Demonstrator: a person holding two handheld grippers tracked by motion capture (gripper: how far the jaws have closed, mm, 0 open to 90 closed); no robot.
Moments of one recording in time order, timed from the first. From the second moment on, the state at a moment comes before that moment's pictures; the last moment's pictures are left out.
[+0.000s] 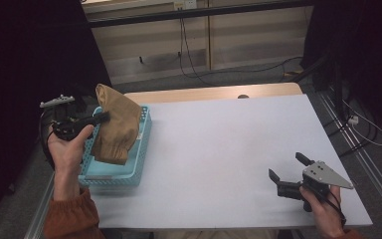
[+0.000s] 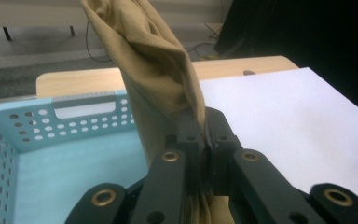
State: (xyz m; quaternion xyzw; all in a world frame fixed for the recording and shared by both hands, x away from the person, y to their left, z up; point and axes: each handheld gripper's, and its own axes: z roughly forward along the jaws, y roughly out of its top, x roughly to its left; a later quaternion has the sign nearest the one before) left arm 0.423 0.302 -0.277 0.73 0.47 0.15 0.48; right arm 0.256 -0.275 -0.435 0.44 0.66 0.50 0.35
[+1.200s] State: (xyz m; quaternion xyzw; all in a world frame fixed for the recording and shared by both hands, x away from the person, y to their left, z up) left arm 0.460 0.297 -0.331 0.74 0.50 0.08 0.44; right arm 0.257 -0.274 -0.435 0.44 0.66 0.50 0.35
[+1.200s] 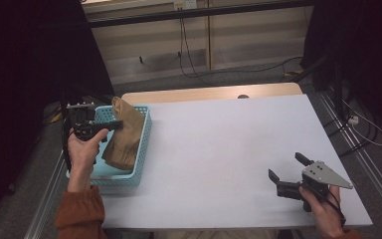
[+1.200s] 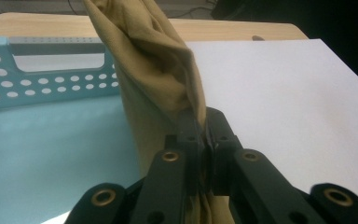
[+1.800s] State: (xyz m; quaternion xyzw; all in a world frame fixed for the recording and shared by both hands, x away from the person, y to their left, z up) left arm 0.464 0.311 -0.342 0.74 0.52 0.10 0.41; right arm 0.257 -0.273 -0.436 0.44 0.66 0.50 0.34
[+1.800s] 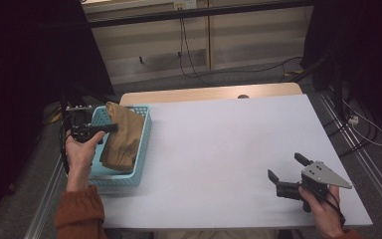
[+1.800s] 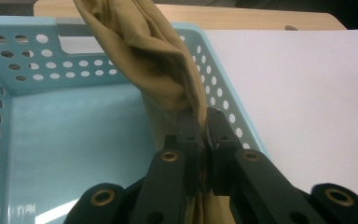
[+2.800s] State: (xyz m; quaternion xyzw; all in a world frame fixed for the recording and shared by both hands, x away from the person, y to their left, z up) left arm 0.468 0.323 -0.353 0.74 0.53 0.14 0.38; right arm 0.257 -0.273 -0.436 0.44 0.66 0.50 0.34
